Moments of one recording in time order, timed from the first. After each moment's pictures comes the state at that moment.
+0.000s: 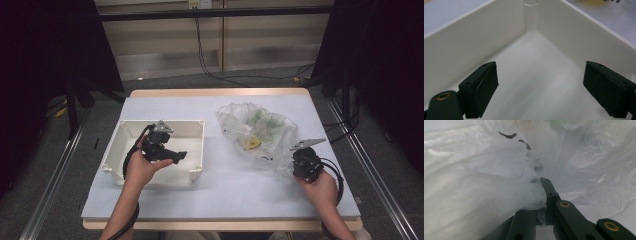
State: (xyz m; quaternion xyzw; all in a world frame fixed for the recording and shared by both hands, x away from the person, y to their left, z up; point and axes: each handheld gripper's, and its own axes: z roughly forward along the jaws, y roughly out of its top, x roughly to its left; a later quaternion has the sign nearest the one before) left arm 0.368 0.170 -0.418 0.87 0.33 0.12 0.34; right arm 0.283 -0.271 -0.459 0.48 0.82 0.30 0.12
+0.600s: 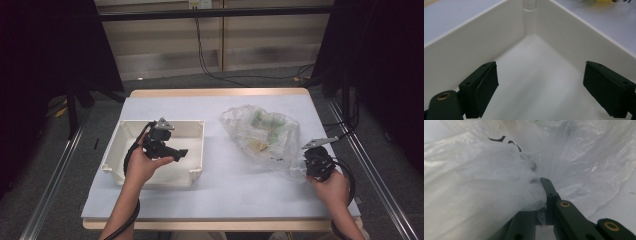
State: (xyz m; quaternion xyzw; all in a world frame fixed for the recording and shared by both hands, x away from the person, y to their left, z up) left arm 0.373 0.167 -0.413 0.88 0.32 0.12 0.34; right arm 0.282 -0.301 -0.460 0.49 0.81 0.29 0.12
